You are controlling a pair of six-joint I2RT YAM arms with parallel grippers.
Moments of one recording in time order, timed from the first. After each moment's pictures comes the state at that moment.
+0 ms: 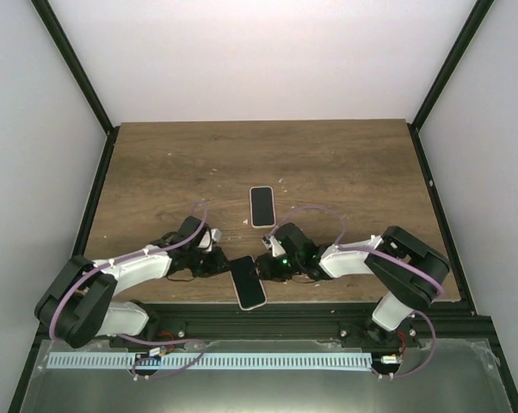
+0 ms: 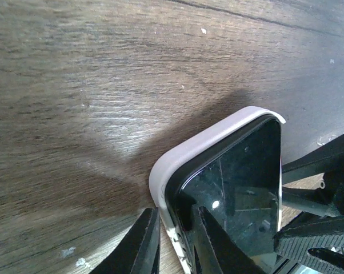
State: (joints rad) left arm -0.57 1.32 0.46 -0.21 0.48 -0.73; right arm 0.88 1.60 0.56 0.23 -0.51 0.88
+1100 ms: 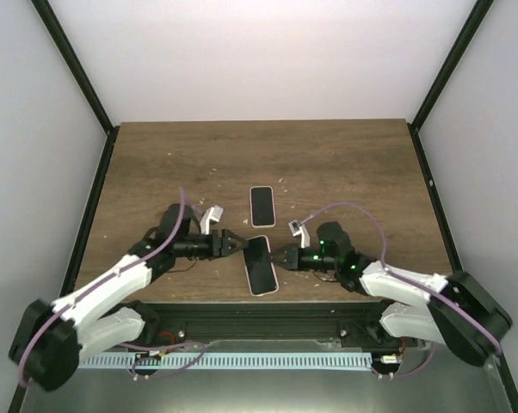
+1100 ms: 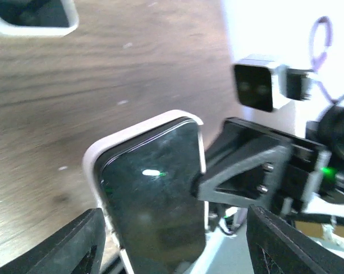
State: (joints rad) left arm -0.57 1.10 0.52 -0.11 0.66 -0.79; right arm 0.73 1.22 0.33 0.41 -0.59 0.93
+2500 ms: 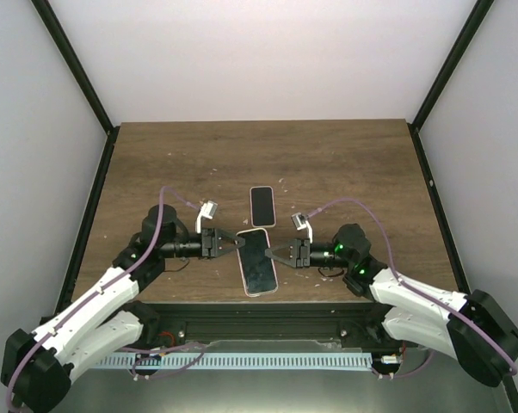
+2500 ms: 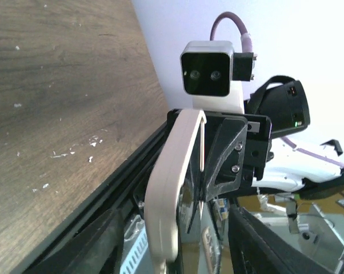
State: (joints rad) left arm -0.56 0.84 0.54 -0.04 0.84 -0.93; right arm 0.72 1.00 0.31 0.69 -0.81 1.18
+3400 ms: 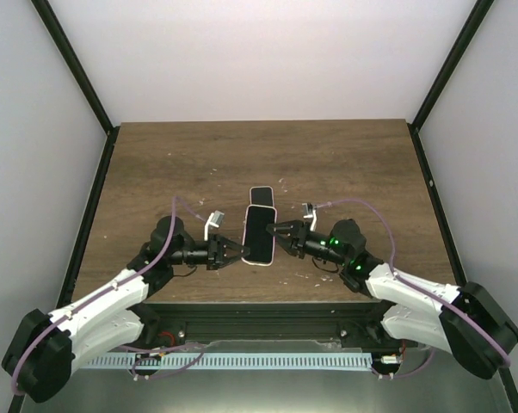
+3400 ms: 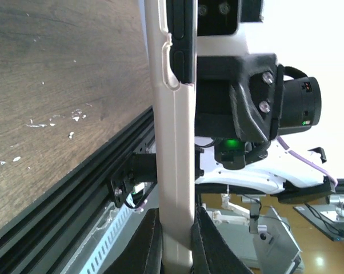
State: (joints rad) left arm -0.62 0.92 0.37 0.31 0.86 -1.23; right arm 0.71 1.06 0.33 0.70 -0.47 1.39
